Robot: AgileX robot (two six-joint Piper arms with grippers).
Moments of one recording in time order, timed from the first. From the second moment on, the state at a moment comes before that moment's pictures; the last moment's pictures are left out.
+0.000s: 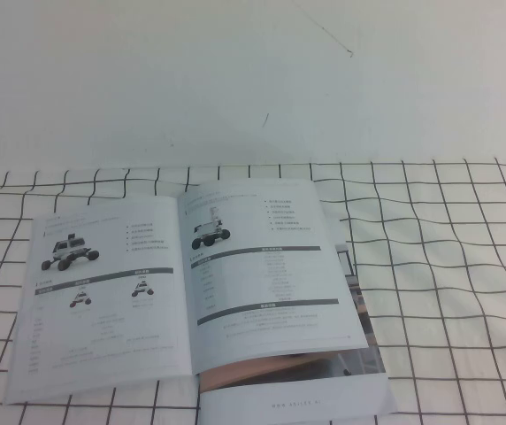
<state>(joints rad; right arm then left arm) -0.06 -0.01 0.03 -0.07 0.33 -0.18 -0.12 -0.01 0.03 -0.09 0.19 0.11</state>
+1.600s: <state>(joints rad) -0.06 -0.01 0.03 -0.04 -0.73 -0.16 -0.12 -0.01 0.03 -0.09 -0.64 0.06</state>
